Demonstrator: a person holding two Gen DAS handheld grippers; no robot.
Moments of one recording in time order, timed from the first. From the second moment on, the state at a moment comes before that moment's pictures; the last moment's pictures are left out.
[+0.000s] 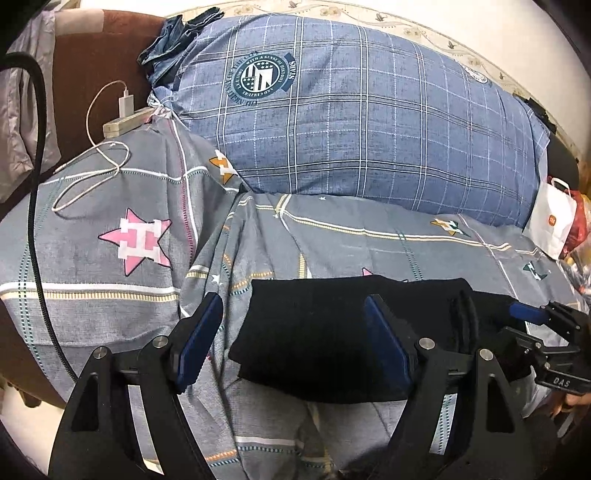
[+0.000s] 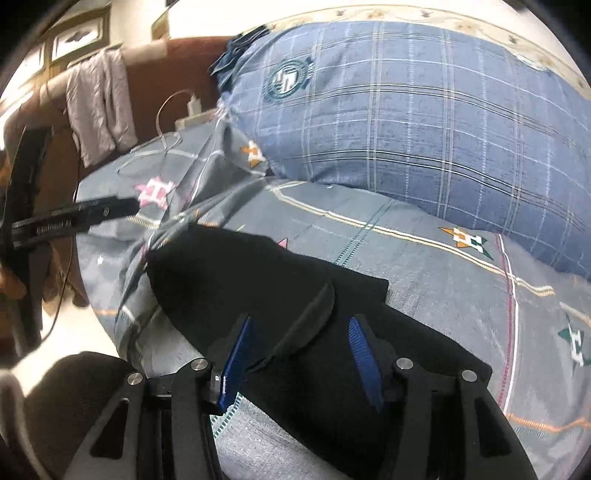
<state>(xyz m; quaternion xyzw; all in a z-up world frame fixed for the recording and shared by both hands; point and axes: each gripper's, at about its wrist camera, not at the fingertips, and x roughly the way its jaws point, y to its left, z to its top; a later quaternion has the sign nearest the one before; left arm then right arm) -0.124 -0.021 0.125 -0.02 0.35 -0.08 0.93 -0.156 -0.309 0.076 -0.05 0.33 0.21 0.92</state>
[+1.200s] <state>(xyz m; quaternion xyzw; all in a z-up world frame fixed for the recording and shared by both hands) -0.119 0.029 0.051 -0.13 0.44 -0.09 0.88 -0.110 -0.264 0.080 -0.03 0.35 0.26 0.90</state>
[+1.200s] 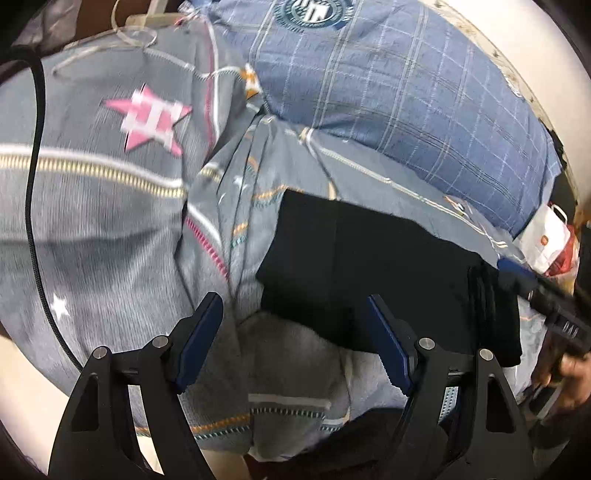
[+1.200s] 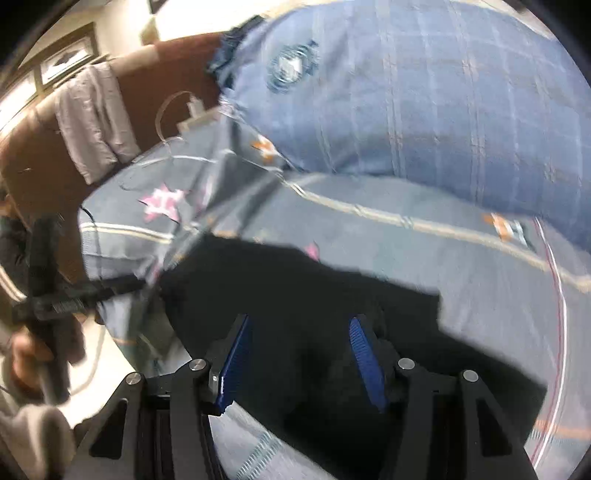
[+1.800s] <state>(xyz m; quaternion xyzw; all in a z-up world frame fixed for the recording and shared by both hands) -0.084 0.027 0.022 -0.20 0.45 -0.13 0.86 0.013 -0.103 0.025 -0.20 0.44 0.37 0.80</state>
